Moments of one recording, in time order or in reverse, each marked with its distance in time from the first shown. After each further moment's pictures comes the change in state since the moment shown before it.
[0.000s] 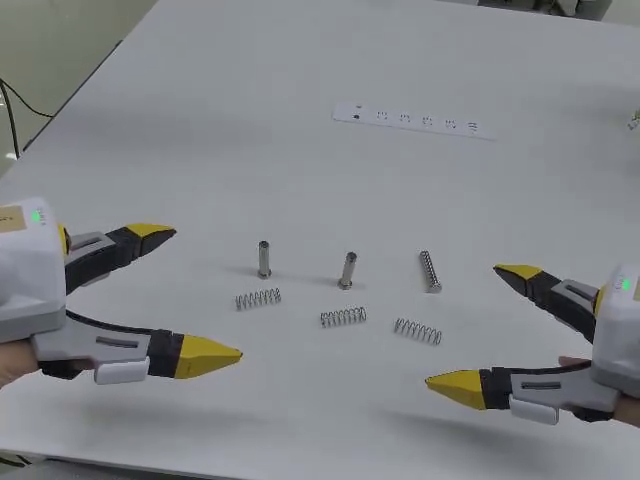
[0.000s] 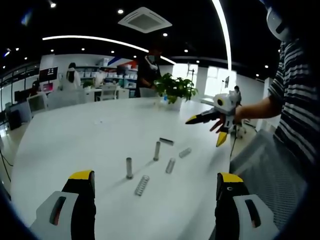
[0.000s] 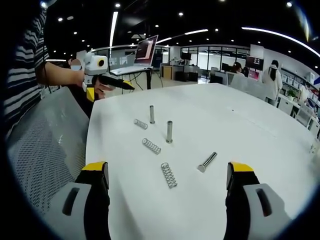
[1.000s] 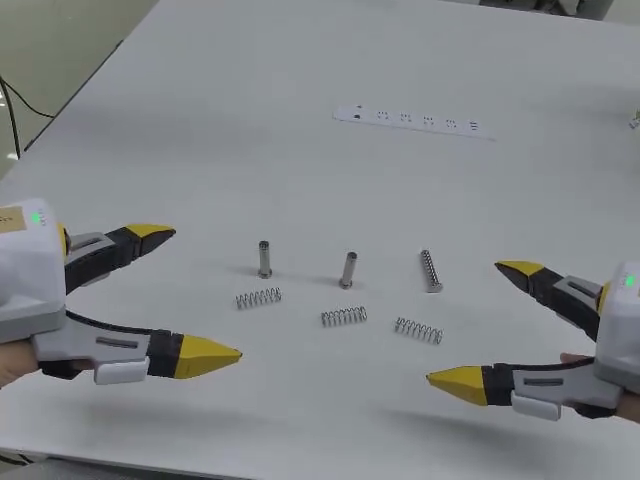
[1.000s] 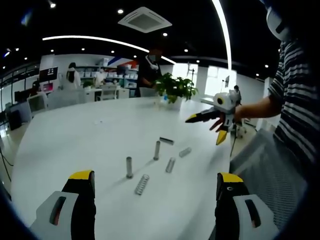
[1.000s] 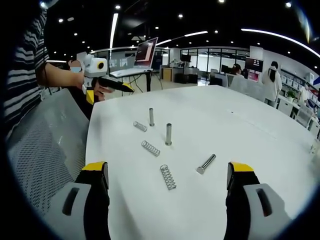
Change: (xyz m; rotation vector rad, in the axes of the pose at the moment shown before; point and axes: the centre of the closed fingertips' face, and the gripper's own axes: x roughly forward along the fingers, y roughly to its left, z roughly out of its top) left arm -0.001 0.000 -0.001 0.002 0.003 0.002; right arm 0.000 0.001 0.006 -0.001 -0.020 -0.002
